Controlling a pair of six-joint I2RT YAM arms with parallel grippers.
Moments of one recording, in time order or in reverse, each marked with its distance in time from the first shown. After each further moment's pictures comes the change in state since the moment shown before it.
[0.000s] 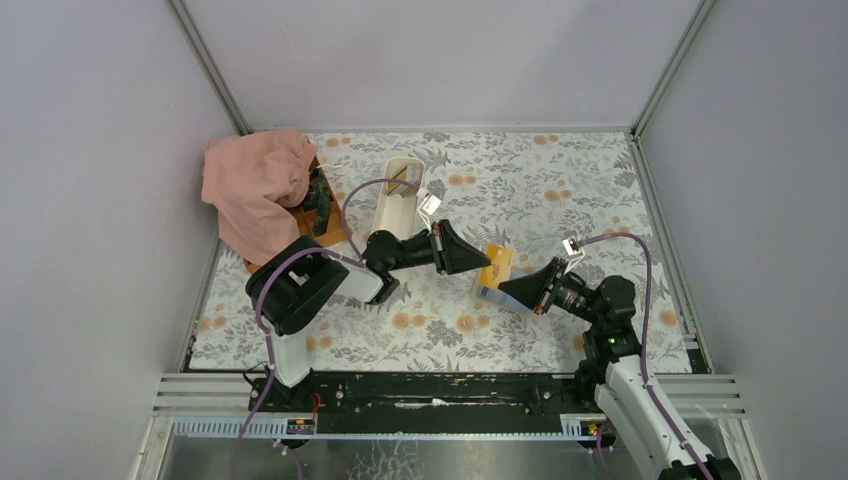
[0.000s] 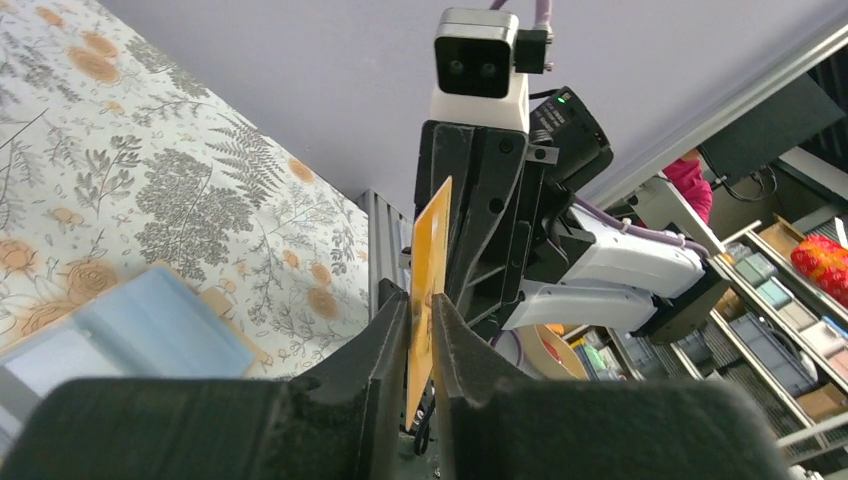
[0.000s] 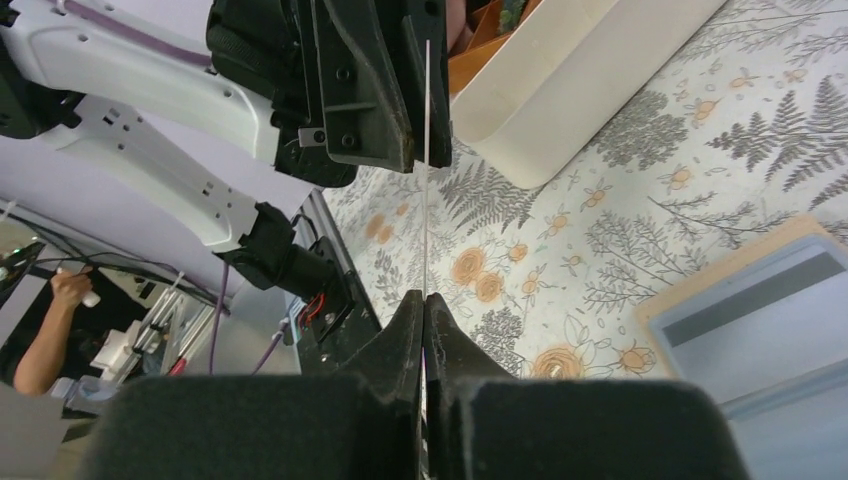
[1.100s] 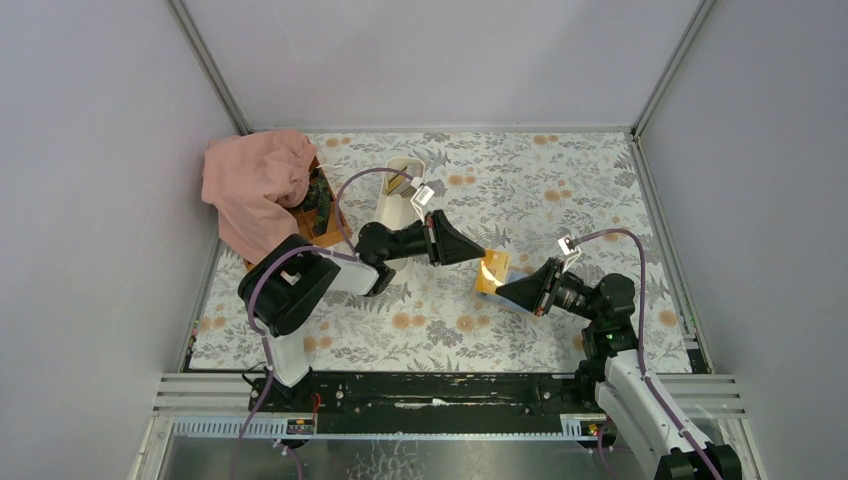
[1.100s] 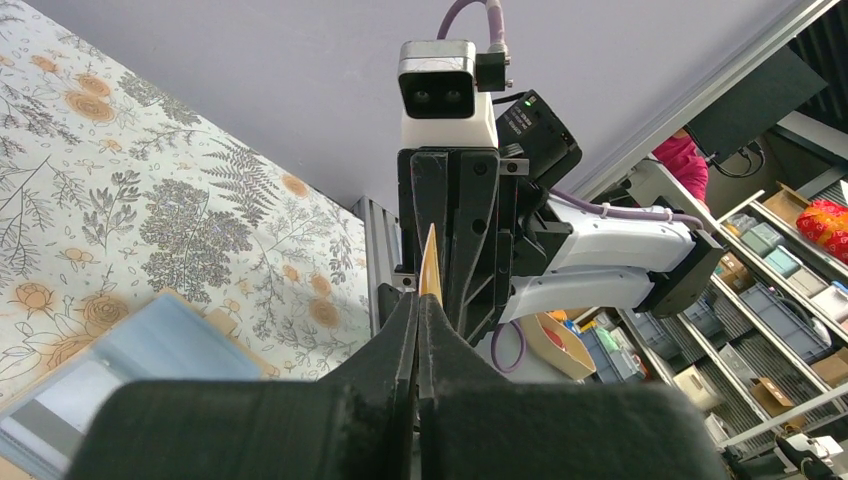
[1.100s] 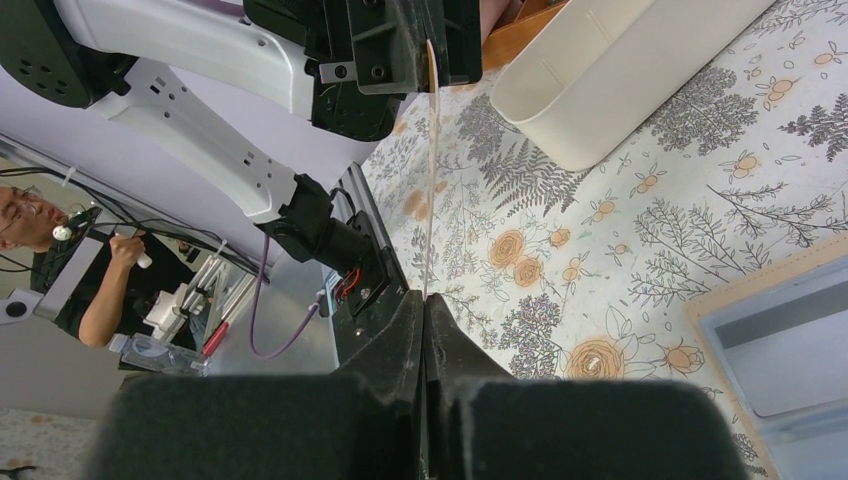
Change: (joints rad) left arm 0.056 -0.032 0.044 0.008 0.102 -0.003; right arm 0.000 0.076 0.000 0.117 -0.122 0.068
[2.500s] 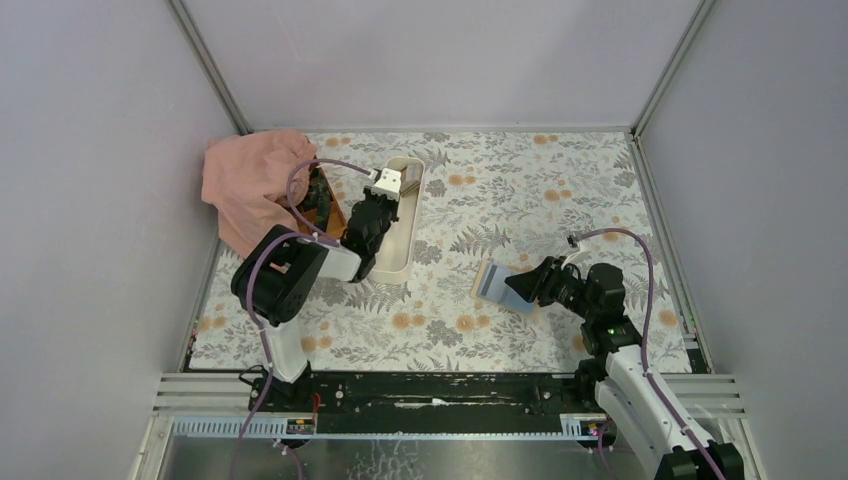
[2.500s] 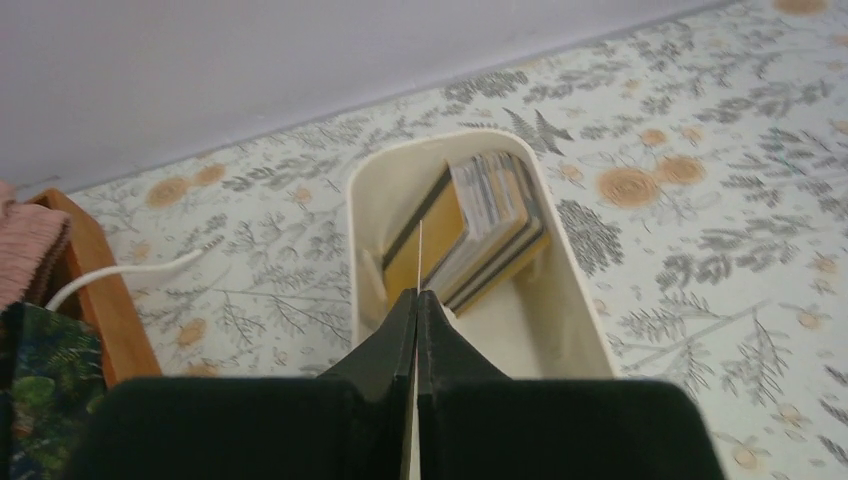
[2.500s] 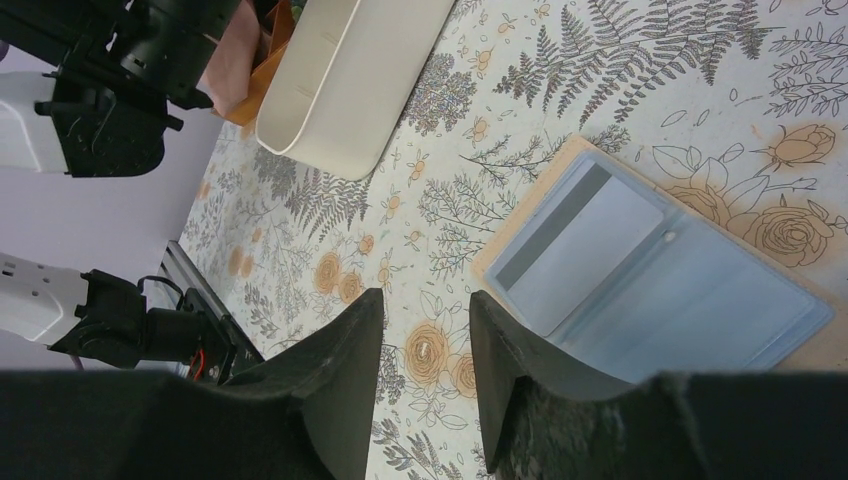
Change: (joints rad) left arm 0.182 0.009 -0.006 -0.466 -1.056 1.217; right arm 0.000 0.016 0.055 -0.404 0.391 -0.241
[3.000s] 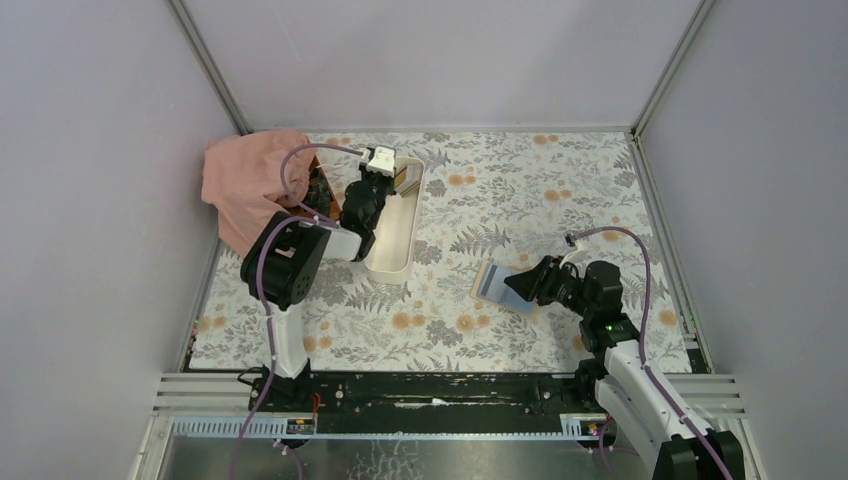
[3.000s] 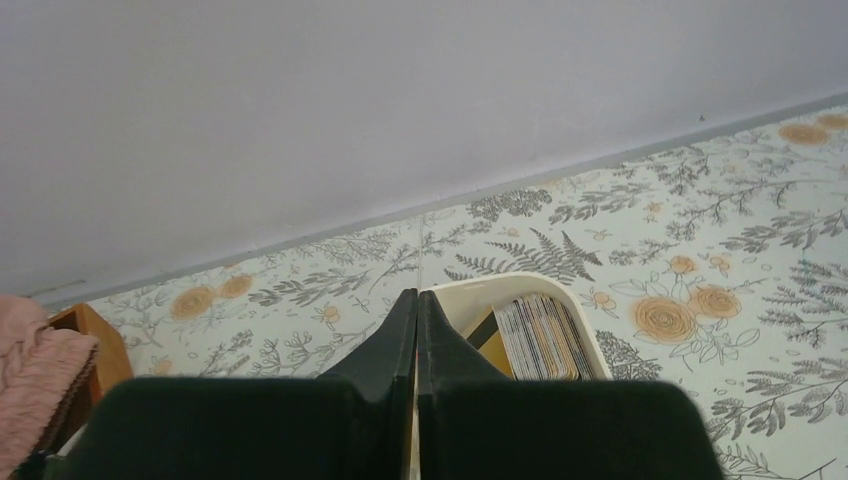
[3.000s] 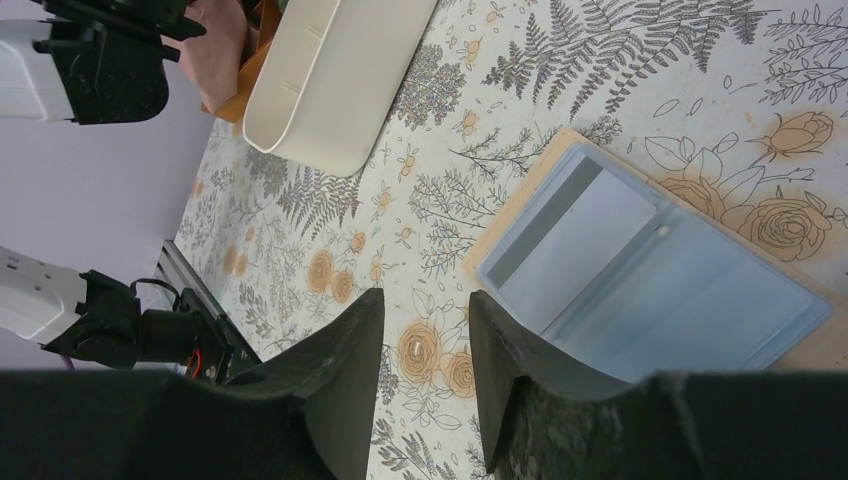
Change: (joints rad) left arm 0.097 0.107 0.180 0.115 0.077 0.034; right arm 0.000 0.057 0.000 0.029 0.002 0.000
